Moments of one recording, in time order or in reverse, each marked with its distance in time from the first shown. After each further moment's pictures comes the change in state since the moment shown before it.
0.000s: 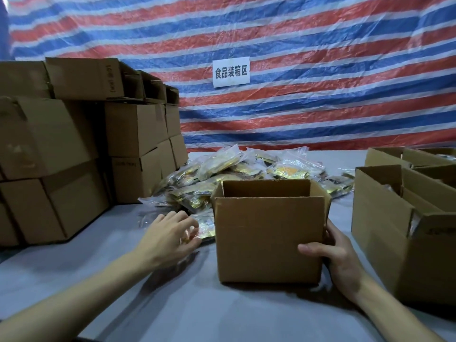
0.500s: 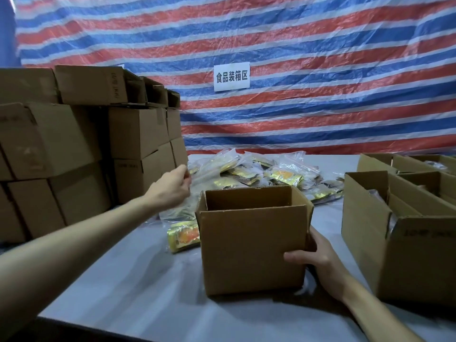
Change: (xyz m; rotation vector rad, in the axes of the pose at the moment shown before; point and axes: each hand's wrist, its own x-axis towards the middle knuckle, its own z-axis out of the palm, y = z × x) left_hand 0.071 0.020 -0.082 -0.317 0.024 -0.333; right_hand -0.005 -0.005 0.002 -0.079 -0.126 0.020
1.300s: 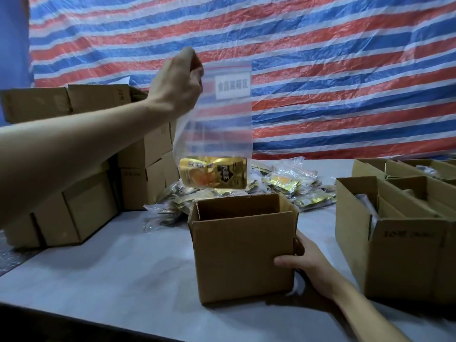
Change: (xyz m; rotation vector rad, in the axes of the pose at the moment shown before) left_hand 0.019 0.140 -0.146 -0.063 0.499 0.333; right_hand -0.002 -0.004 -0.001 -0.044 -0.101 0.081
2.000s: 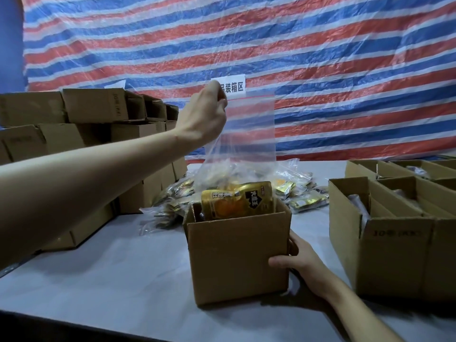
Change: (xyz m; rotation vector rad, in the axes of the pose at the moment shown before) left_hand -0.029 0.033 0.037 -0.104 -0.136 -0.051; right_hand 0.002 0.002 -0.001 0.023 0.011 -0.025
